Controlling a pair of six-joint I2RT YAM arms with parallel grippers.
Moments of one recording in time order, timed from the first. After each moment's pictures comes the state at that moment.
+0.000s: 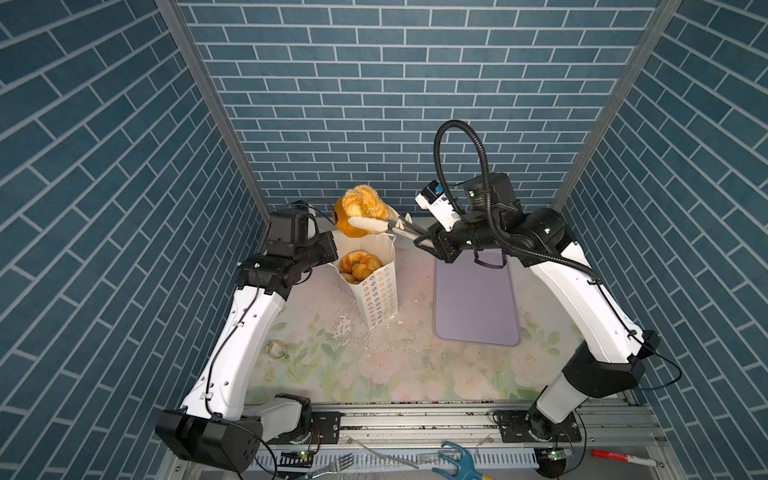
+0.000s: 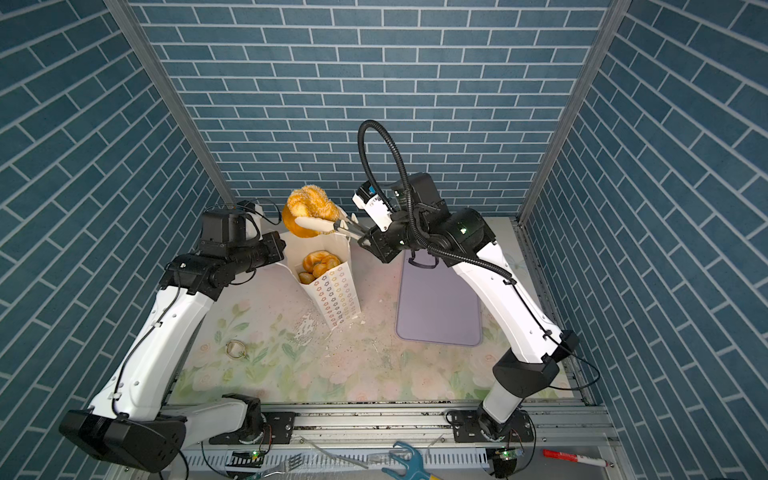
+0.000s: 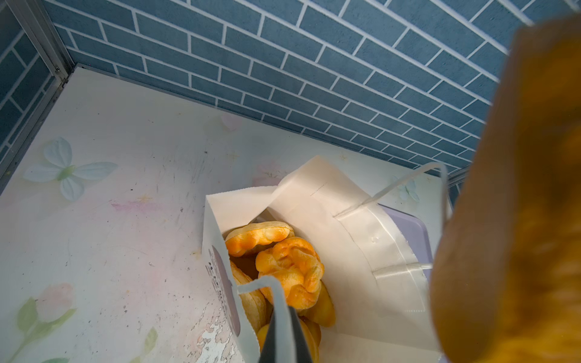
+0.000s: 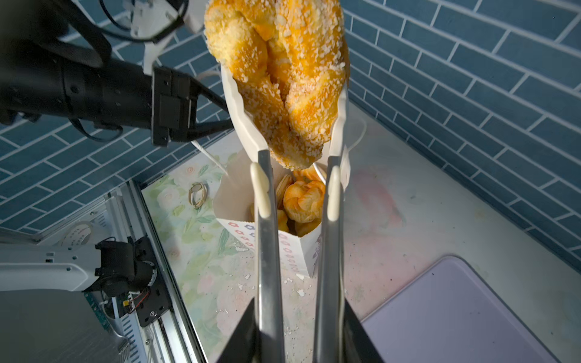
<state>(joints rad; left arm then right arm) -0.20 1.22 1.42 -0.81 0.10 -0.44 0.83 1.66 2.18 -1.16 -0.22 -0.06</state>
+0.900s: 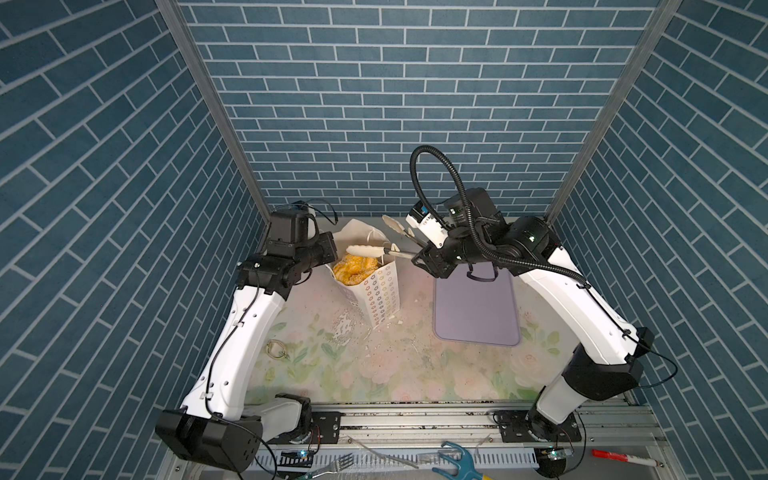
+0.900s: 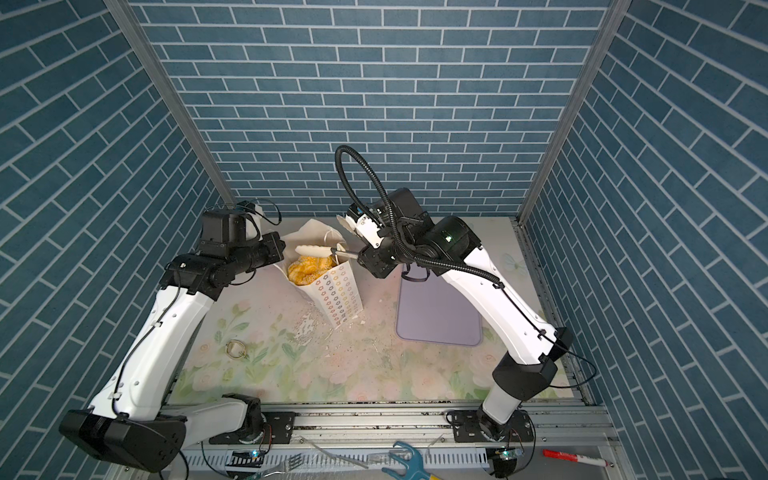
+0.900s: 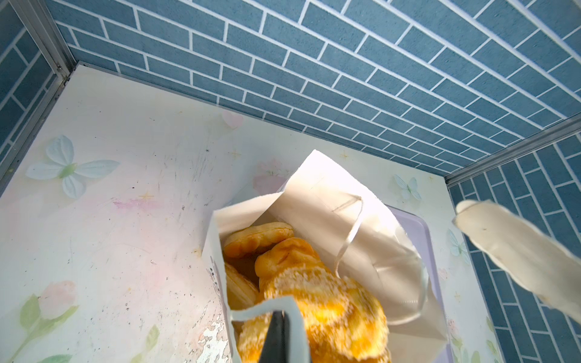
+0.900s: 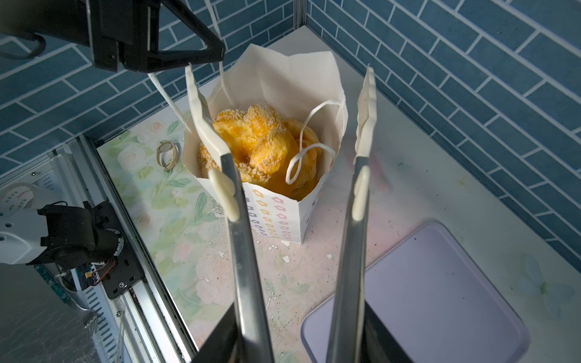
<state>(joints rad) -0.20 1.22 1.42 -0.82 0.09 -0.44 0.91 1.66 2.15 -1.23 -0.05 -0.08</state>
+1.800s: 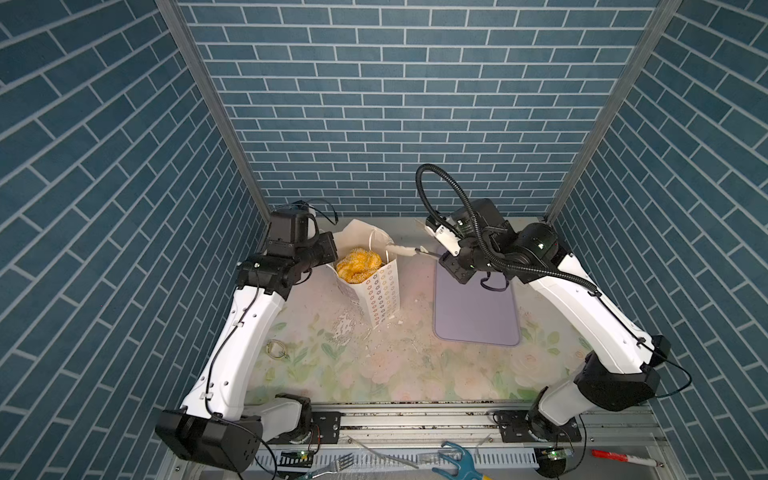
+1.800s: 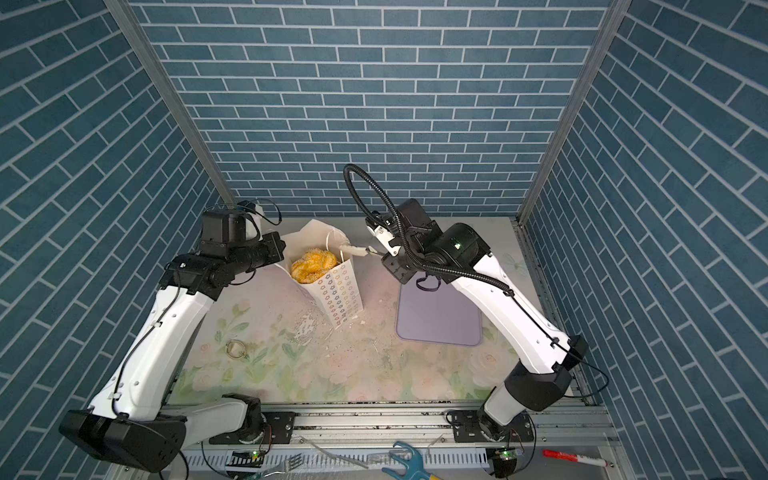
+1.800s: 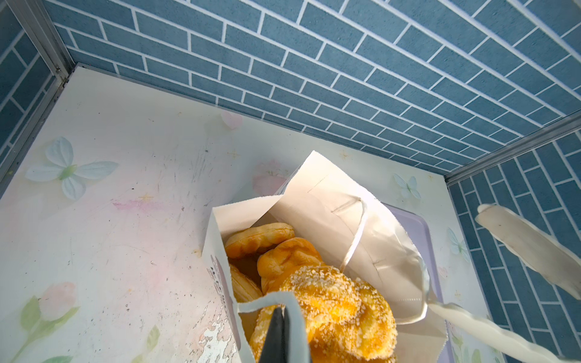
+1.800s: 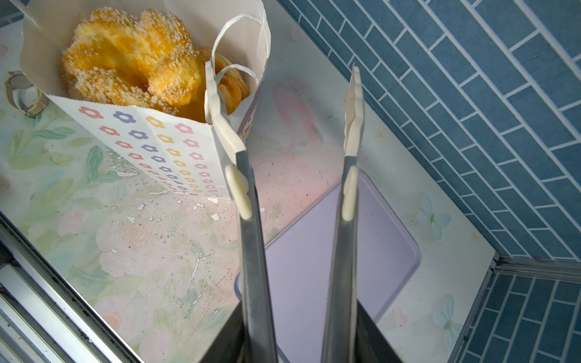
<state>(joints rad) -0.20 1.22 1.42 -0.82 0.10 -0.43 0.89 1.57 2.02 -1.30 0.23 -0.16</state>
